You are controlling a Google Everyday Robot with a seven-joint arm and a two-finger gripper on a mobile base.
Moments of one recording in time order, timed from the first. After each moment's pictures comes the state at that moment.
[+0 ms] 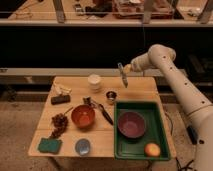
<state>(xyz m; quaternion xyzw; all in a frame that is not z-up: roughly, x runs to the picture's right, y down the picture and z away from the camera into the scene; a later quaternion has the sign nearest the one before) 0.120 -0.123 0.837 0.18 -0.21 -0.77 0.57</state>
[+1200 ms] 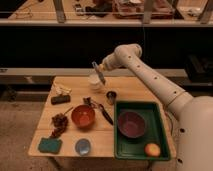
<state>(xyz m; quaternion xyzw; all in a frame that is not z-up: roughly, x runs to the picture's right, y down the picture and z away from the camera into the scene) -0.013 -0.132 0.852 0.19 -0.17 -0.83 0.49</state>
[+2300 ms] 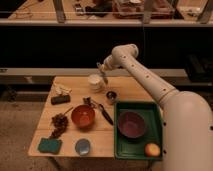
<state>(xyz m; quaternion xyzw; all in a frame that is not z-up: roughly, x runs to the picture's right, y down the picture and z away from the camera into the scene) 0.003 -0.137 0.900 0.14 -0.16 -0.83 0.51</state>
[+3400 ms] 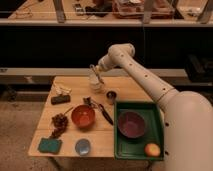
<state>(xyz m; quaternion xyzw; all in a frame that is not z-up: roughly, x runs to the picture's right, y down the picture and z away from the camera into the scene) -0.040 -0.124 0.872 0.18 -0.20 -0.84 0.48</state>
